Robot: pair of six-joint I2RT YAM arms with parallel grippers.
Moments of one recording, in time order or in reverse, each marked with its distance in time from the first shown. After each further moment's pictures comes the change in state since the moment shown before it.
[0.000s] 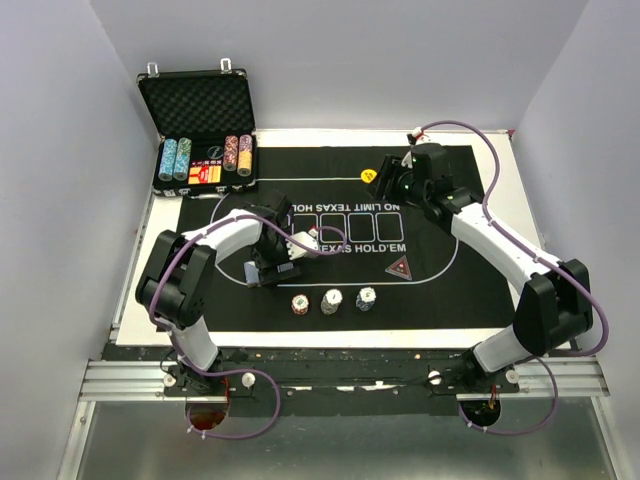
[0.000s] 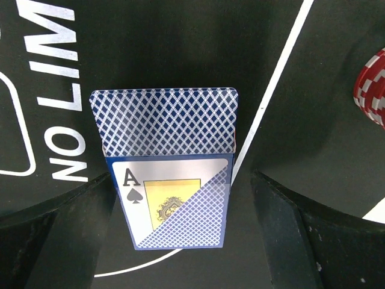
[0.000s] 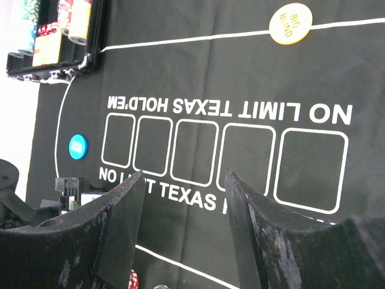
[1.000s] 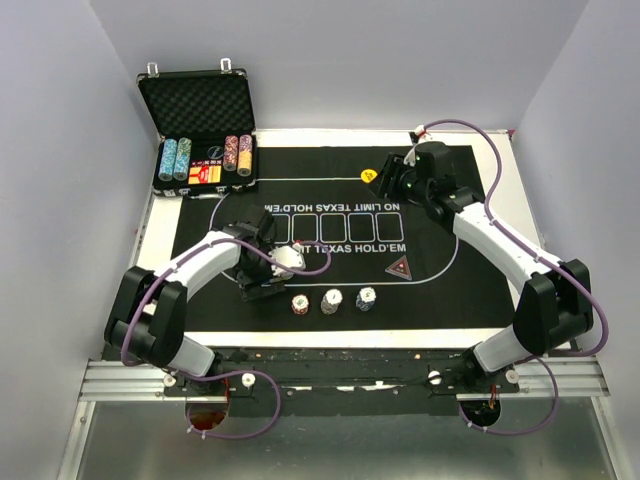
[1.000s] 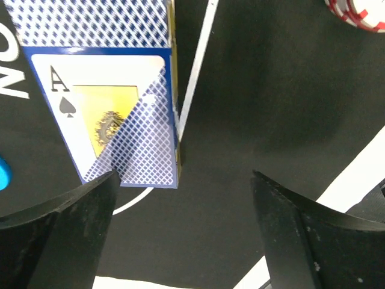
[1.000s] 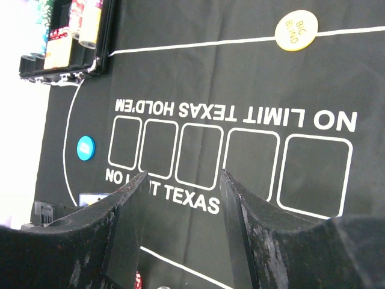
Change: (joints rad) left arm 0.024 -0.249 -0.216 -0.010 -0.067 0.010; right arm -0.026 0.000 -0.002 0.024 -0.039 0.002
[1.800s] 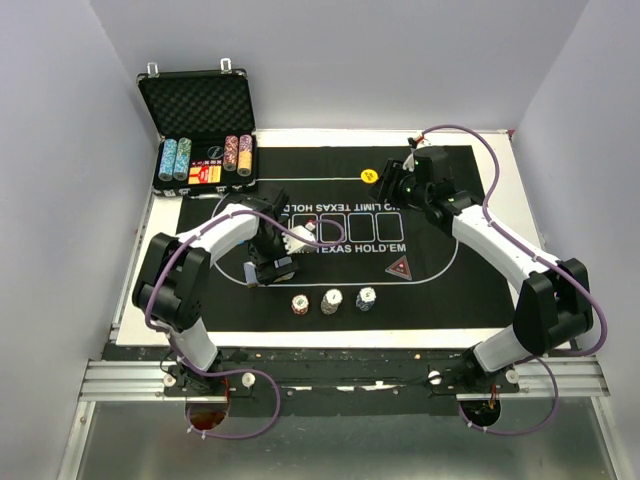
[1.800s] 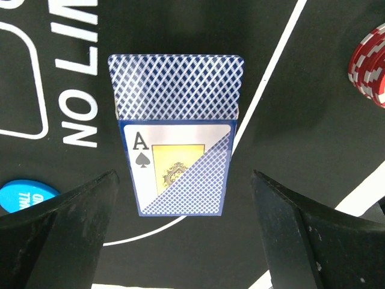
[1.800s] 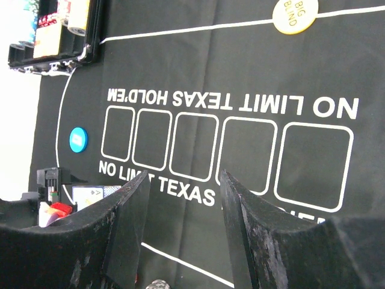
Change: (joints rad) left arm -0.011 0.230 0.277 -0.089 0.032 -0.043; right arm 0.000 0.000 -0.038 0.006 -0.016 -0.001
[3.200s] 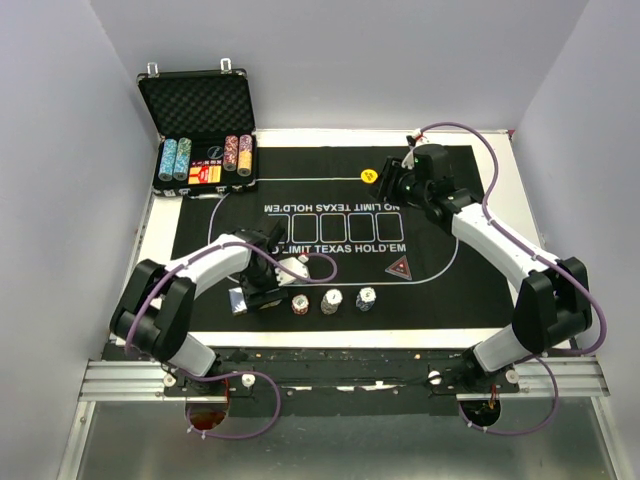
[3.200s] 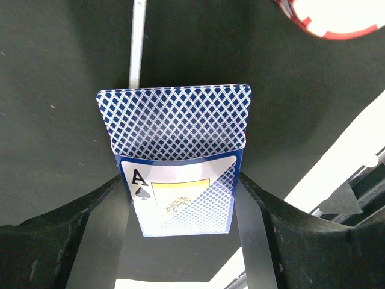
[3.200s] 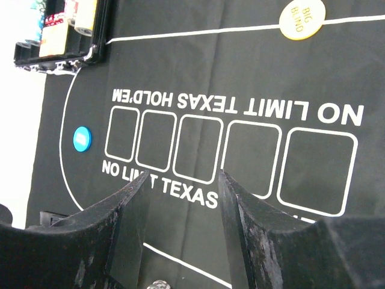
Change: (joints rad) left arm -0.072 -0.166 -0.274 0.031 -0.062 -0.048; right arm 0.000 0.008 0.019 -0.001 -0.010 -0.011
